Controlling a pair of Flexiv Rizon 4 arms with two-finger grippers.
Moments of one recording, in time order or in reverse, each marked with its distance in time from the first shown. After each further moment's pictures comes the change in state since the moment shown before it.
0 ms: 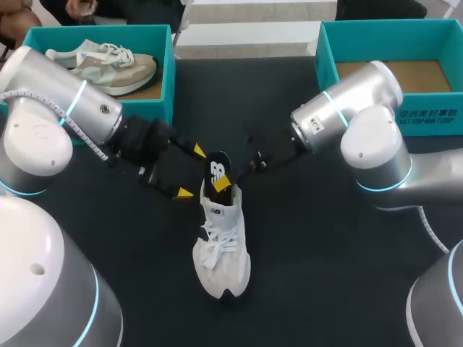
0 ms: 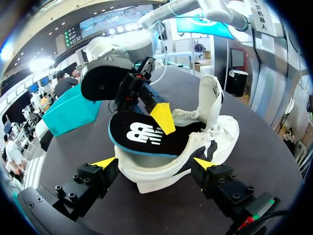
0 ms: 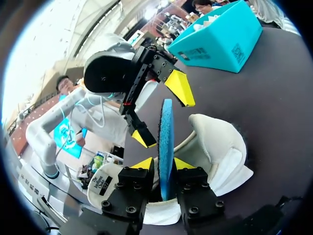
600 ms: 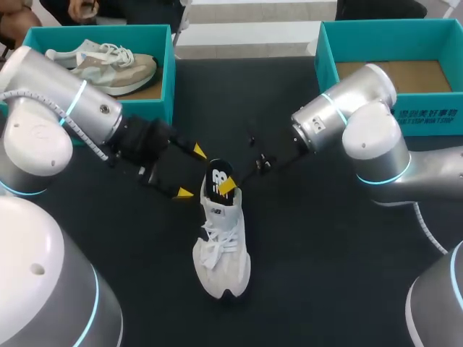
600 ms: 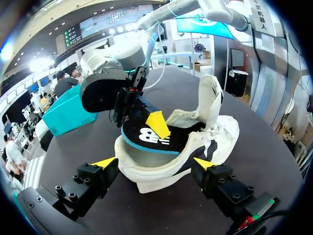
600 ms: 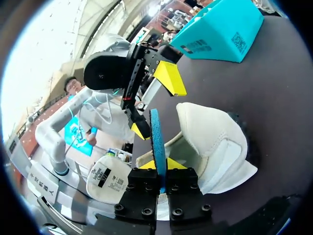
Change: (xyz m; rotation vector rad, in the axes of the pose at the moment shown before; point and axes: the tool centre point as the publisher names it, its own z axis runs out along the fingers) left arm 0.000 0.000 0.000 0.000 0.000 0.000; right arm -0.007 -0.013 0.001 0.046 0.118 0.039
